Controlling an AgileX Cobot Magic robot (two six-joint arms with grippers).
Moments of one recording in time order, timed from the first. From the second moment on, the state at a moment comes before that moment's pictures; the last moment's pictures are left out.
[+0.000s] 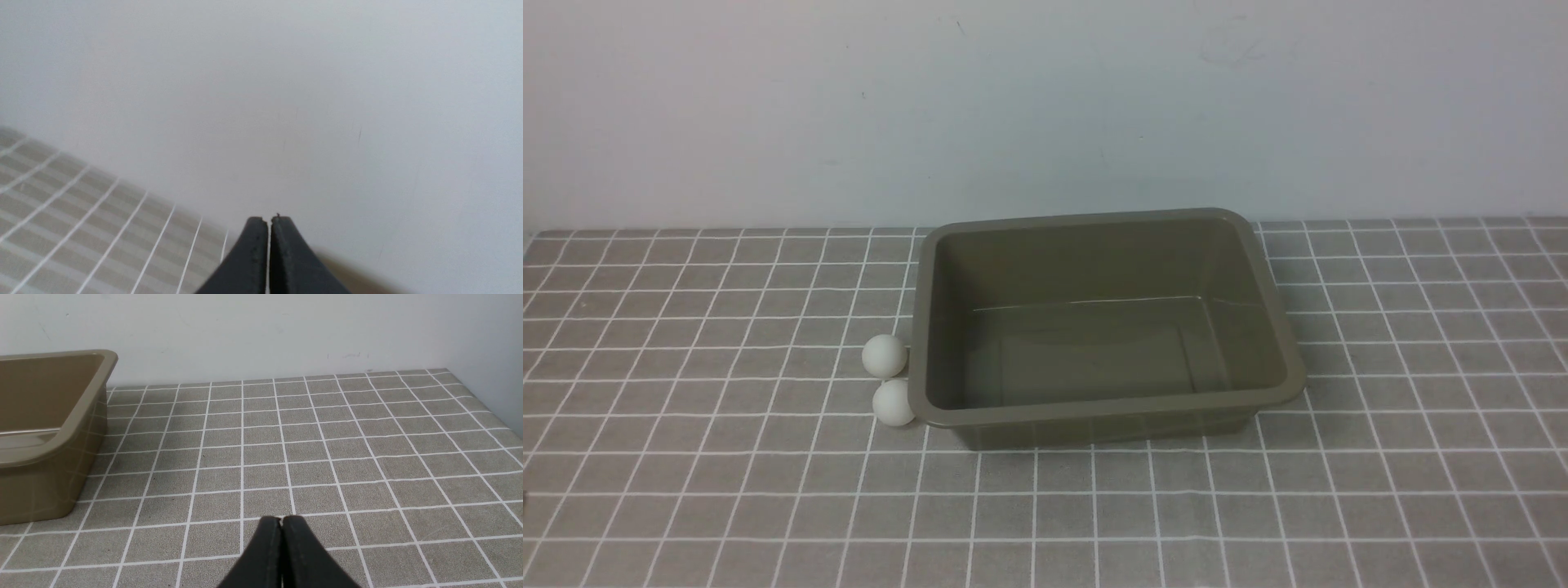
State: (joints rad) right arm -0.01 -0.01 0.02 -0.32 0.39 0.43; left arm -0.03 -0.01 0.03 -0.50 -0.16 -0.08
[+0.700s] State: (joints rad) right arm -0.01 -0.01 0.02 -0.32 0.39 0.43; left arm -0.03 1.23 -0.83 -0.39 0.84 0.24
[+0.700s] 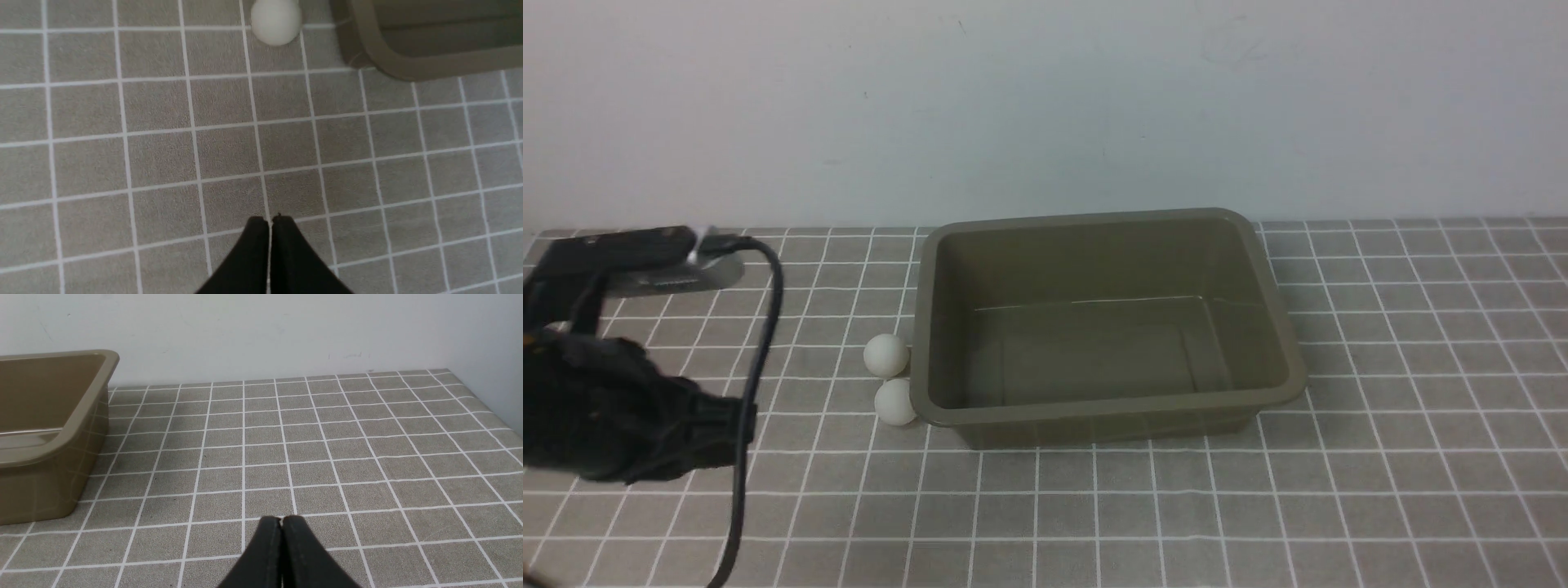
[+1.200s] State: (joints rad) right arm -0.01 -0.01 0.02 -0.32 0.39 0.43; left arm -0.13 1.70 -1.07 -0.41 0.67 0.32
